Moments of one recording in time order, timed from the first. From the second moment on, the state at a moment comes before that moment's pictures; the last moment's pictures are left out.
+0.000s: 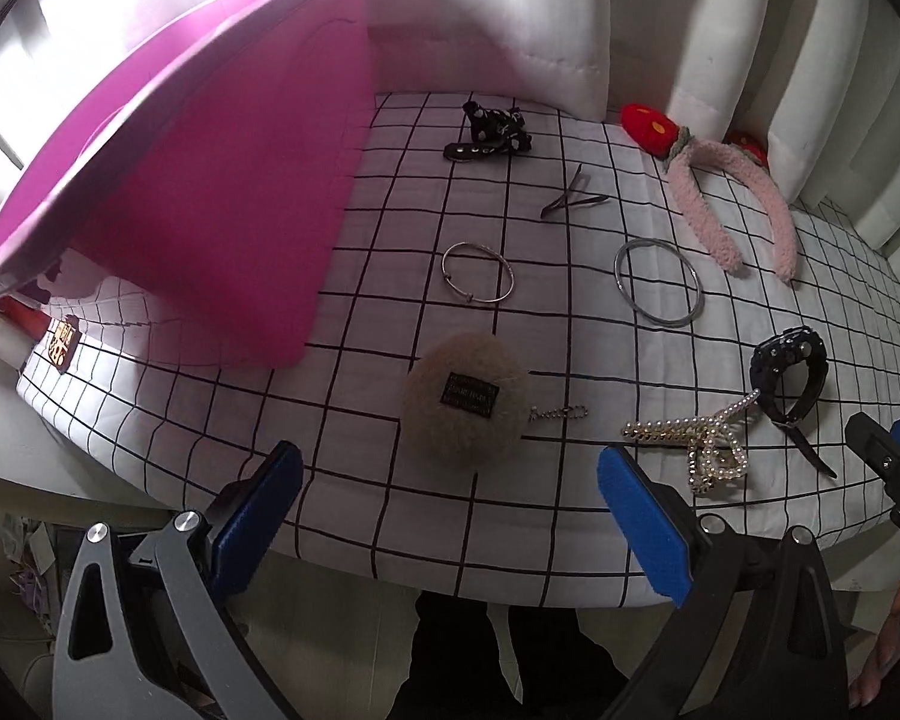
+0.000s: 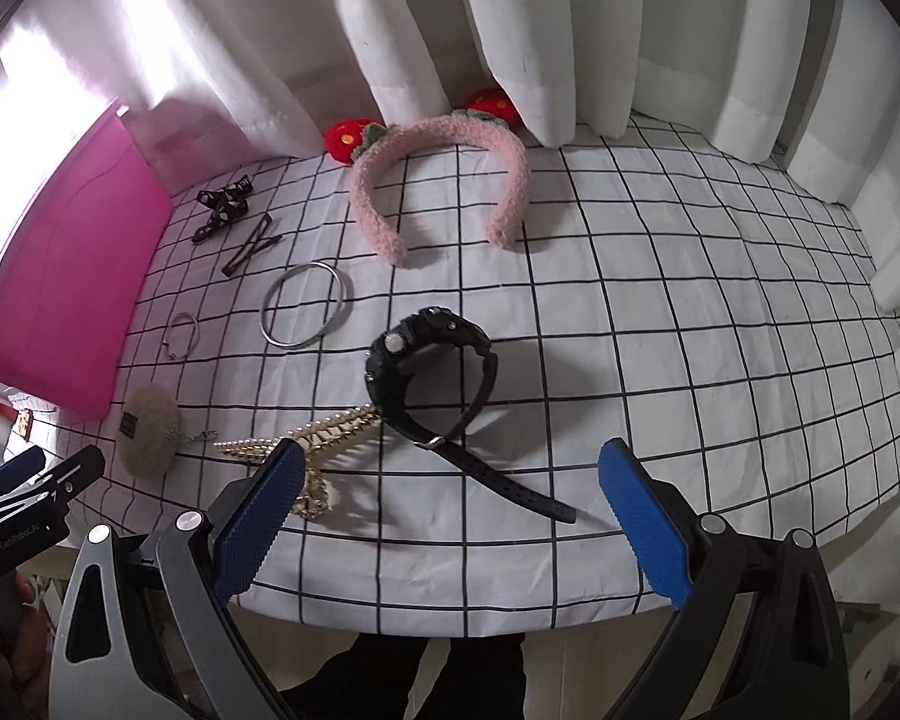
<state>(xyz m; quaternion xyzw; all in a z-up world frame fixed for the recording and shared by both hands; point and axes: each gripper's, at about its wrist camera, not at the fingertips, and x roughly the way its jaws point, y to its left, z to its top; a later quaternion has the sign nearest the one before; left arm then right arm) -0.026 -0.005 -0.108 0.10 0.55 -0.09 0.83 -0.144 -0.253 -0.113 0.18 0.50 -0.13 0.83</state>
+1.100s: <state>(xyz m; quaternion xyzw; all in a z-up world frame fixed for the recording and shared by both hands) 0.008 -0.019 -0.179 0.09 0.56 -0.06 0.82 -0.079 -0.267 -0.184 0.16 0.54 -0.12 0.82</state>
